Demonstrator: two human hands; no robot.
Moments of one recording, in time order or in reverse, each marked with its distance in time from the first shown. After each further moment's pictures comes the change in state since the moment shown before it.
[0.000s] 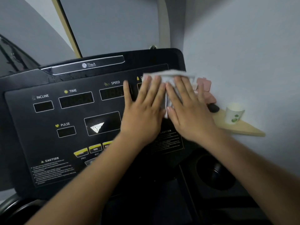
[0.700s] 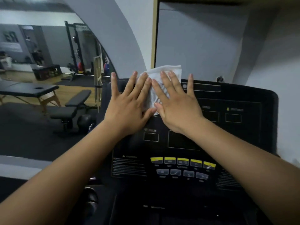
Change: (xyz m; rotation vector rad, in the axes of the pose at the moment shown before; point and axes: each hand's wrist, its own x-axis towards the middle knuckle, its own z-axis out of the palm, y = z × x) left_hand -0.086 -0.223 -0.040 0.187 -0.057 -0.300; right_hand 0.140 -0.208 -0.050 -0.101 0.055 -0.351
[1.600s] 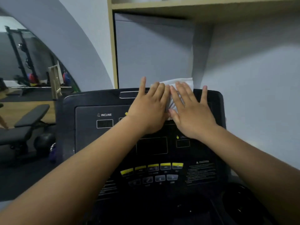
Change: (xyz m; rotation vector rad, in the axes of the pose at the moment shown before) left_hand 0.077 0.100 -0.029 -0.107 -0.006 0.354; right_hand -0.068 0.095 0.003 -0.093 -0.117 0.279
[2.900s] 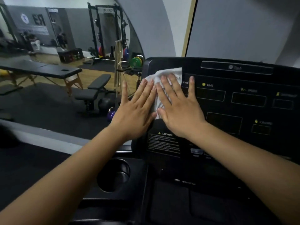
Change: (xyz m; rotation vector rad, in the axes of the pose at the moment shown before) left_hand -0.223 -0.089 0.057 0.010 -0.043 -0.329; right_hand -0.002 -0.208 -0.011 0.071 0.107 -0.428
